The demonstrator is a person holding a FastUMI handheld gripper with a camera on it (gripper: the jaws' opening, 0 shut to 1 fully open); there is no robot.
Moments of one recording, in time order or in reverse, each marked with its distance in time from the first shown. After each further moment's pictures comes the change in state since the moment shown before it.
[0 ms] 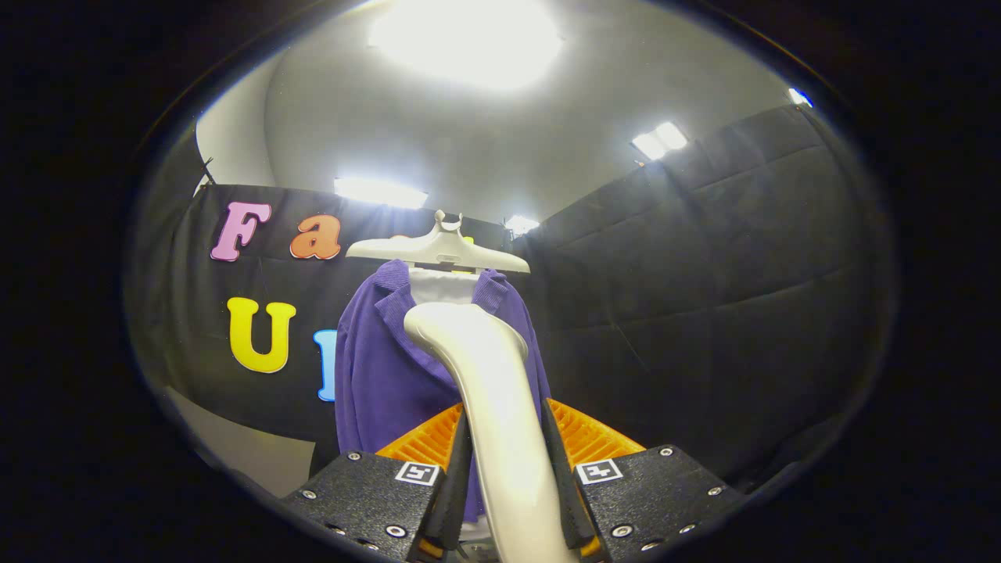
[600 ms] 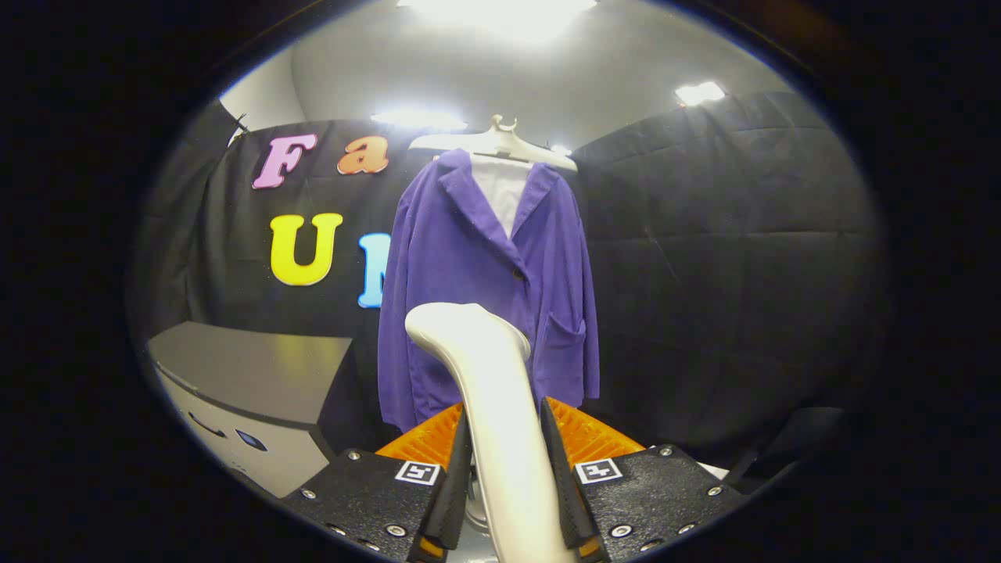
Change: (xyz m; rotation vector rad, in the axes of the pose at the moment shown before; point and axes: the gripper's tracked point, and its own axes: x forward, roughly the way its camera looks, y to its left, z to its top) arm -0.092 0.032 -0.110 -0.045 0.264 0.144
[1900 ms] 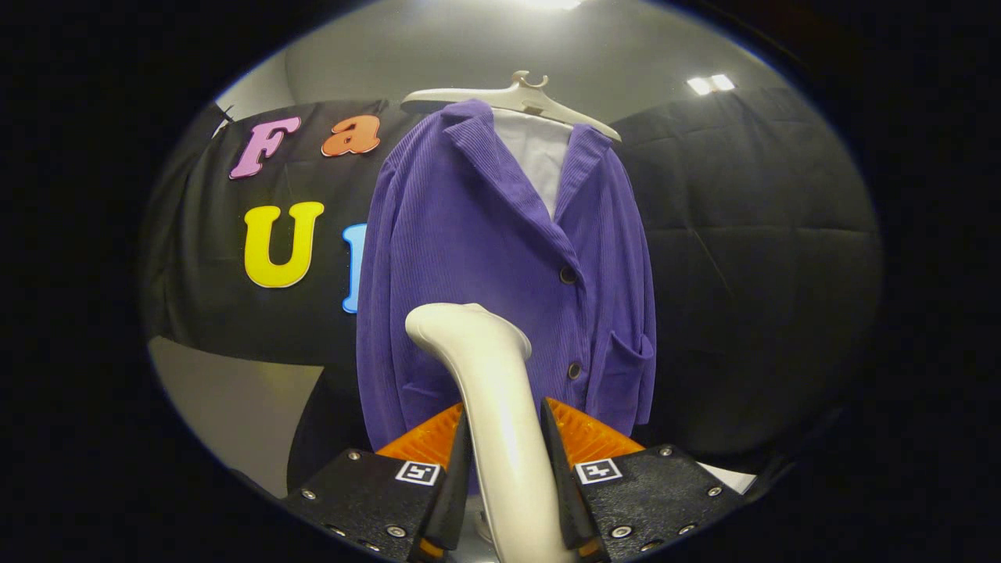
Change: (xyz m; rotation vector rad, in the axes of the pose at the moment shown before) arm 0.161 0.064 -0.045 -0.004 0.111 0.002
